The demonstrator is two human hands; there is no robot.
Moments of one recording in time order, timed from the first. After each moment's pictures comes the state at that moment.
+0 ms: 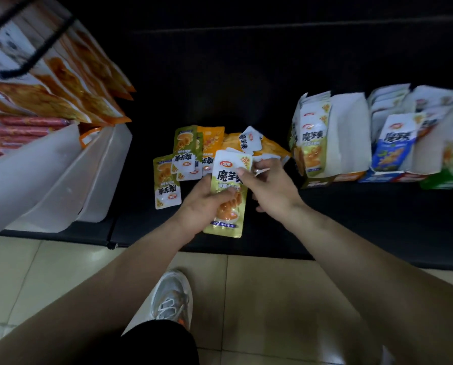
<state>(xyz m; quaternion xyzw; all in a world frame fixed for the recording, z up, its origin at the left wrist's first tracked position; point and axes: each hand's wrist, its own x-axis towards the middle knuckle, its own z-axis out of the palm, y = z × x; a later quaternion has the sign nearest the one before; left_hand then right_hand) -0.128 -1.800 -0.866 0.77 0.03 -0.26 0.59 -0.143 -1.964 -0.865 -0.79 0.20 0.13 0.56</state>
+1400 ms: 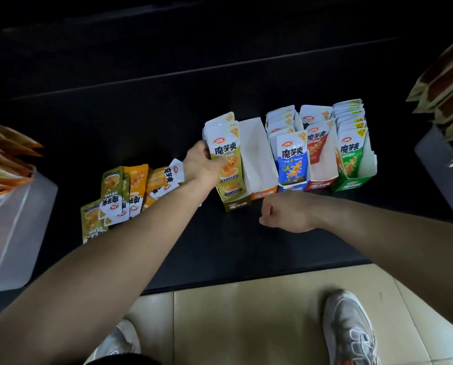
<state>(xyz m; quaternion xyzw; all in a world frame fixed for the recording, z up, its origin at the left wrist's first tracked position) -0.045 -2.030 -0.859 0.85 0.02 -0.11 0.51 -0.179 -2.189 -0.823 -0.91 0.00 0.36 0.20</state>
